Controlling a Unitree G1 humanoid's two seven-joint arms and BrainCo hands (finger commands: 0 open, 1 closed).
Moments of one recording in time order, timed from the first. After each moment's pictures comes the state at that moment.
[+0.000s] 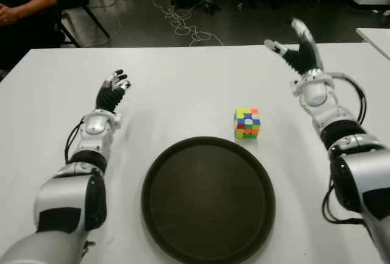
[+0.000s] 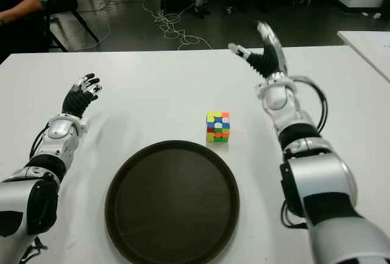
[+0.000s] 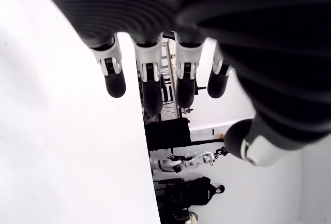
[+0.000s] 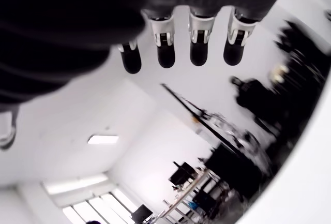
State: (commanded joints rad) left arm -0.81 0.23 0.22 1.33 0.03 -0.38 -0.06; right arm -0.99 -0.31 0.17 1.26 -0.45 -0.54 -0.39
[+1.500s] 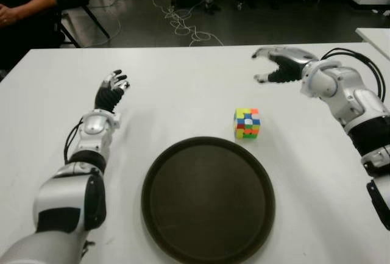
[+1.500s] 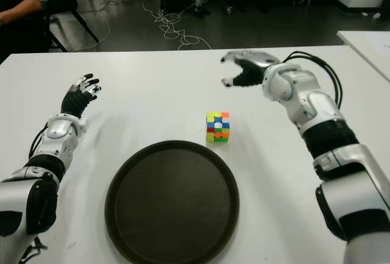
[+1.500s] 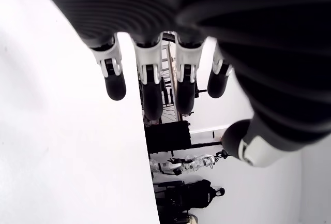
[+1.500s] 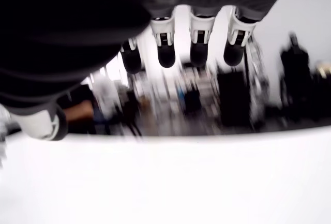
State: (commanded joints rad) left arm -0.81 0.22 0.23 1.33 0.03 -0.37 -0.06; right arm -0.85 -0.55 0.43 0.59 -0.67 -0.15 0.38
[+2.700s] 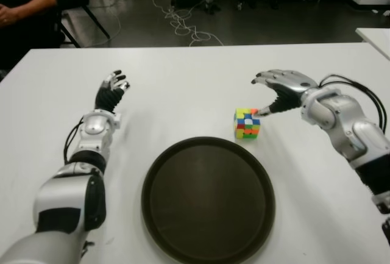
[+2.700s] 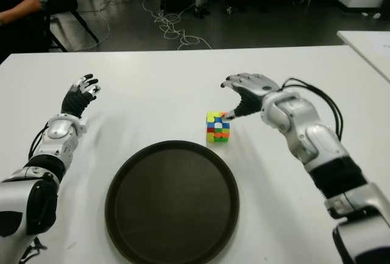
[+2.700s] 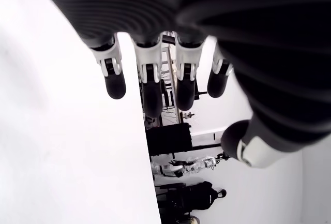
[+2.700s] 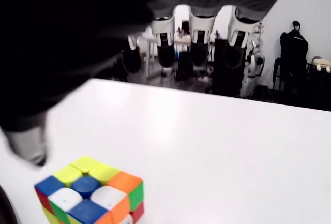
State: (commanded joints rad) left arm -0.81 0.23 0.21 1.33 0.05 -0.38 -0.04; right arm -0.53 -0.59 0.36 0.19 -0.73 -0.02 0.34
